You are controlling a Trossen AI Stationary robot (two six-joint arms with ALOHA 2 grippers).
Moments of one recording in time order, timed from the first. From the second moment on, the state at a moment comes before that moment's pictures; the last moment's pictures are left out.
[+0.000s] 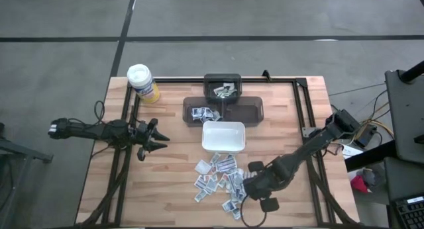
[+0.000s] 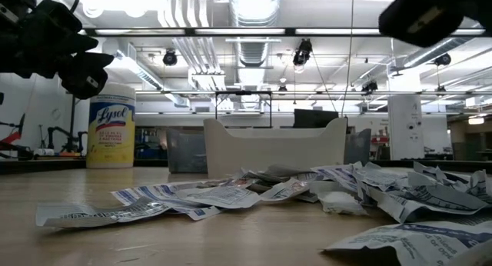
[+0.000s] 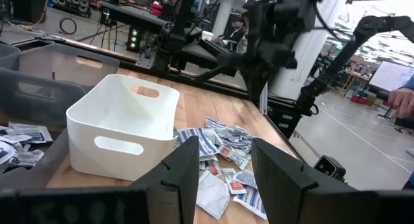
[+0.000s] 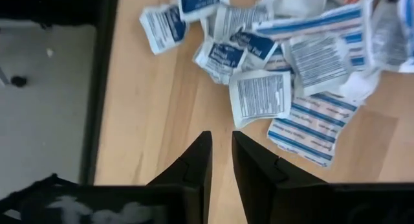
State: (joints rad) left arm -0.11 0.16 0.01 0.07 0.06 -0.31; right arm 0.60 1.72 1.30 -0.83 -0.11 0.45
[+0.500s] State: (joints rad) left arm -0.11 0.16 0.01 0.07 0.06 -0.31; right arm 0.60 1.81 1.30 -0.83 -0.11 0.40
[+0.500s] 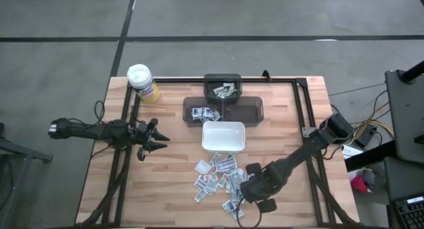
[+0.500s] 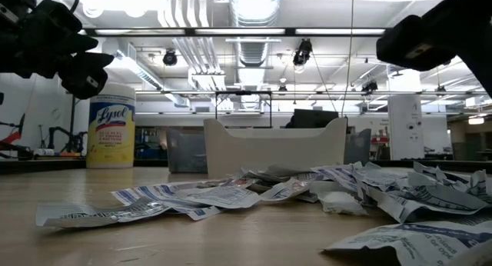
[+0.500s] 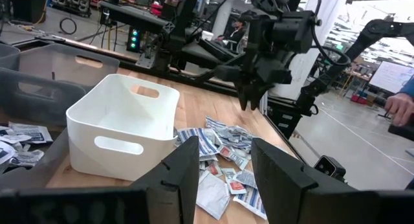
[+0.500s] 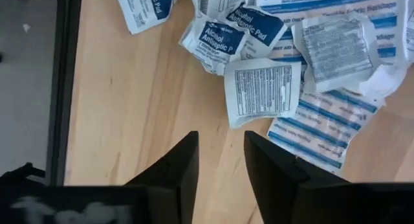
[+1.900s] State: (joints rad) left arm -0.11 0.16 0.01 0.07 0.06 -0.31; right arm 0.65 1.90 1.30 -0.74 0.04 0.47
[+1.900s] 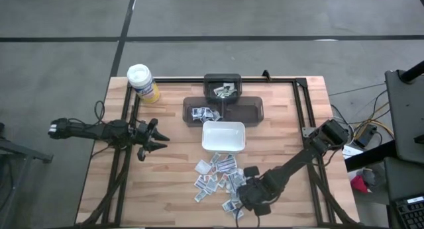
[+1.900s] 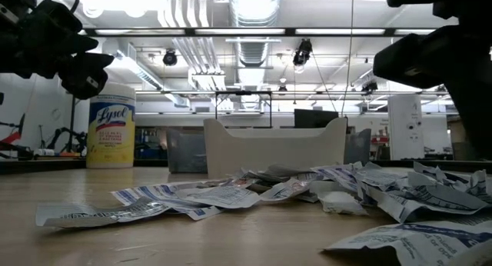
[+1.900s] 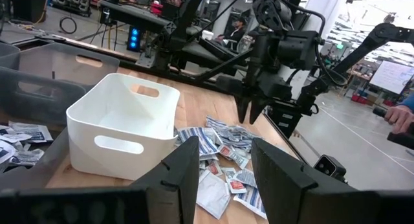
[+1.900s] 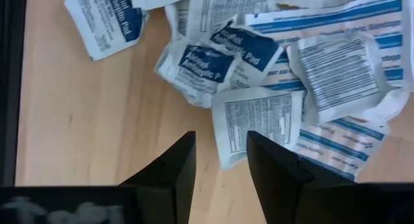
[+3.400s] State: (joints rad) left arm -0.11 0.16 0.01 0.07 0.06 -0.31; right arm 0.65 1.90 1.15 -0.57 0.06 0.55
